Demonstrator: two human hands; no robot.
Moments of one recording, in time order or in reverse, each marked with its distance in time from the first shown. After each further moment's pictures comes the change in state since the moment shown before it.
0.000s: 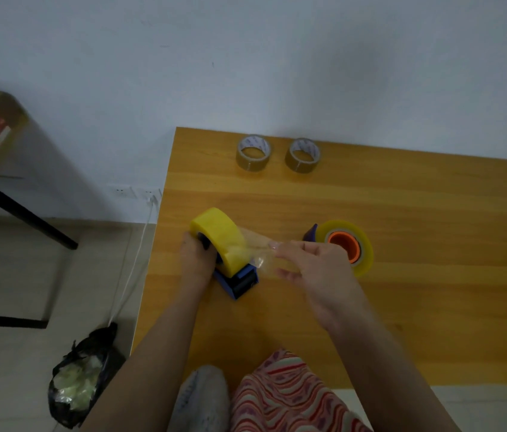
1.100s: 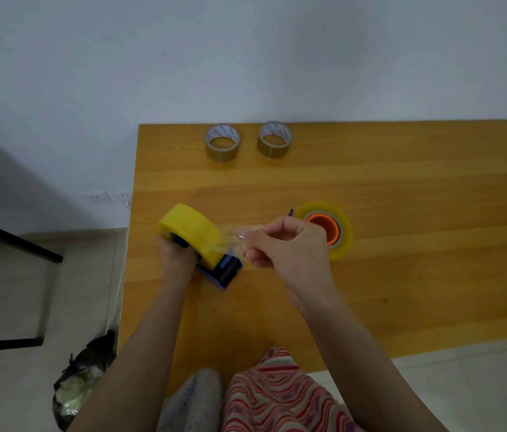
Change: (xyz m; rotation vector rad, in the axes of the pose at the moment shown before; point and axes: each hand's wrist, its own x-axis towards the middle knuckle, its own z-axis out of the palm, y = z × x) left_hand -0.016 0.030 0.003 -0.208 0.056 -0.153; right_hand 0.001 -0.005 -0.007 0.086 0.011 -0.164
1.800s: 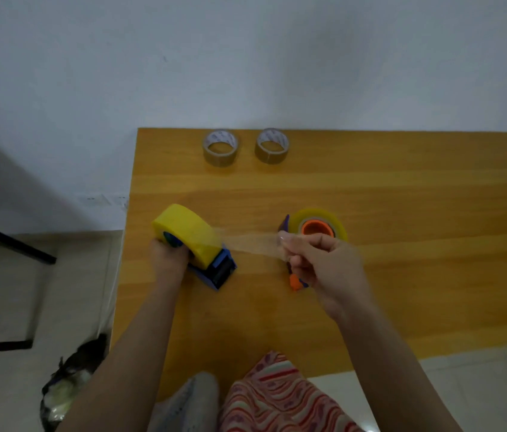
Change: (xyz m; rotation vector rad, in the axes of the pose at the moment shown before) left_hand 0.006 0.003 -0.005 0.052 -0.003 -0.015; right_hand -0.001 -0.002 -0.041 0.133 0.076 0.153
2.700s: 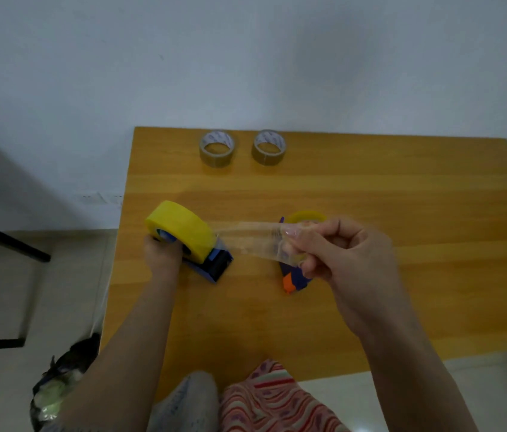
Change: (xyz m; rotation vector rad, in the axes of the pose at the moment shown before) left_hand -0.005 0.019 0.007 0.053 0.088 -0.114; right_hand -0.035 -0.035 -0.008 -0.092 -0.095 -0.256
